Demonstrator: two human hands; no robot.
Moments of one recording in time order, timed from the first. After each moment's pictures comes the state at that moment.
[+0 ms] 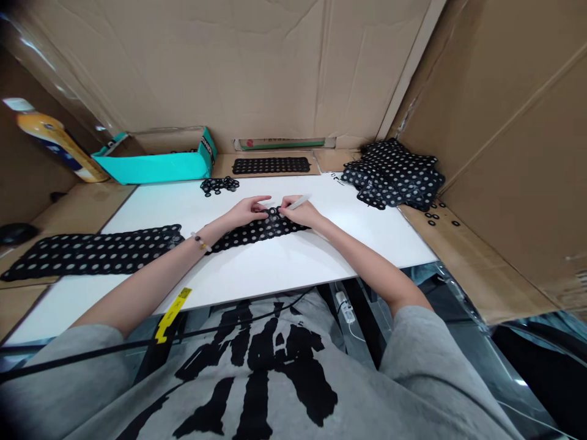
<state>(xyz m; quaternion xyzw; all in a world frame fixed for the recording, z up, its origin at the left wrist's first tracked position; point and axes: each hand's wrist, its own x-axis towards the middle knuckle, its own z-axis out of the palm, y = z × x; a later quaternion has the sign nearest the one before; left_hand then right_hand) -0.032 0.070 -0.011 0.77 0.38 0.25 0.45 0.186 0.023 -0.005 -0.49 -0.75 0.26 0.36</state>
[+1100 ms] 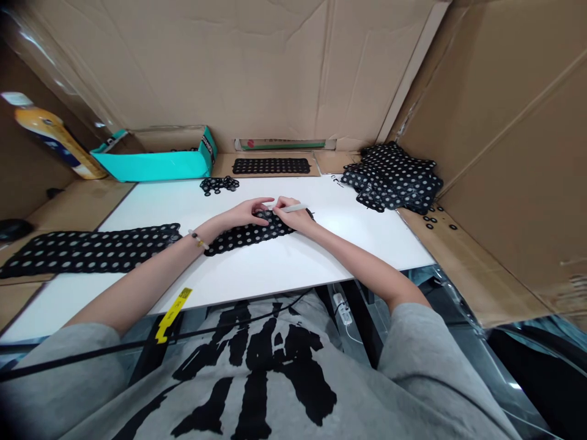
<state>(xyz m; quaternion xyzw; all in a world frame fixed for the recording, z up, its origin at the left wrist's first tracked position) -0.034 0.070 -0.005 0.80 0.33 0.20 0.45 0.169 0.028 -0.022 -0.50 -0.73 0.24 0.40</state>
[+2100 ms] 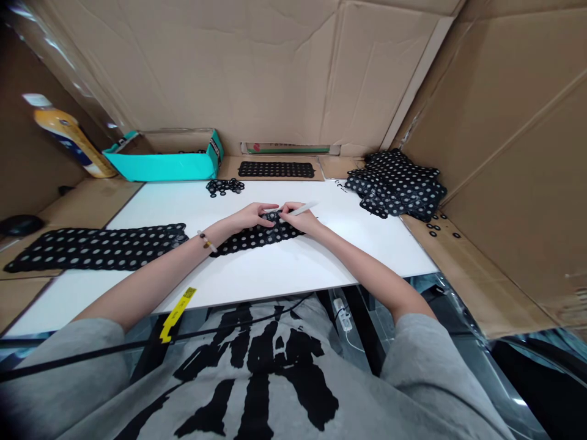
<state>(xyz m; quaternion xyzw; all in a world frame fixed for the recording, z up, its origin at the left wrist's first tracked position) -0.028 0.068 -0.011 0.75 0.35 0.23 0.51 0.178 0.023 -0.020 -0.44 -0.73 0.32 0.42</state>
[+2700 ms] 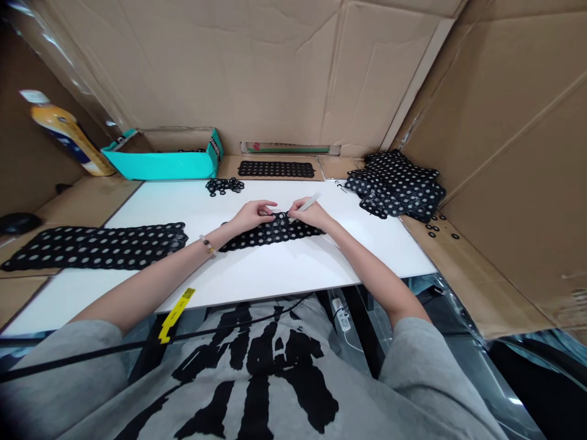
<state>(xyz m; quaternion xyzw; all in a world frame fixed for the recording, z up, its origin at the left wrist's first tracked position) -0.026 0.065 -0.019 0.77 0.41 0.29 0.40 0.202 0.024 0.001 -0.49 -0.74 0.31 0.34</state>
